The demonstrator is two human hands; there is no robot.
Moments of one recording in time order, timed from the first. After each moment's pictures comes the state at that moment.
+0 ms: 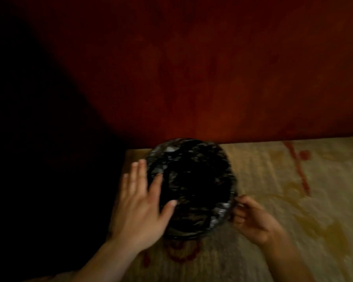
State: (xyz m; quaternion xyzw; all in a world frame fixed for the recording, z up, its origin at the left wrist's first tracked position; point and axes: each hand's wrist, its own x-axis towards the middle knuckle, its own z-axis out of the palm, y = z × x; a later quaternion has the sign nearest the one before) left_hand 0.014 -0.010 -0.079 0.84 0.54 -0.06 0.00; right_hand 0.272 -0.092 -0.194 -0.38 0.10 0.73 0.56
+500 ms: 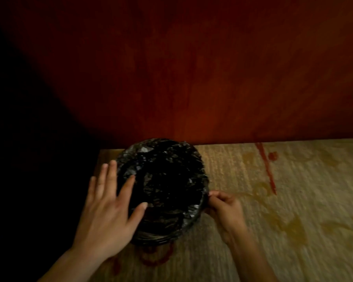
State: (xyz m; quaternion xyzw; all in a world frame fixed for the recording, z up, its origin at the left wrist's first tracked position) left_hand -0.008 -0.007 -0.086 0.82 0.56 -0.07 -0.02; right_hand 0.243 -0.078 -0.180 -0.57 -0.08 0.55 0.61
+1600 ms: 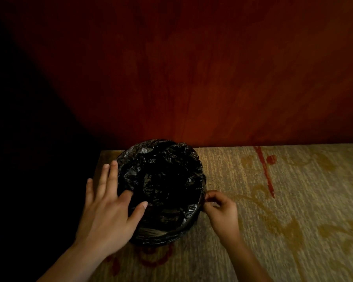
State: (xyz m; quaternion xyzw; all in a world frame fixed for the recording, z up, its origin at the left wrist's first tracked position) left_hand -0.007 -0.009 -0.098 0.84 0.55 -0.04 -0.03; right_hand 0.249 -0.090 -0.193 -0.69 -0.32 0.38 0.52
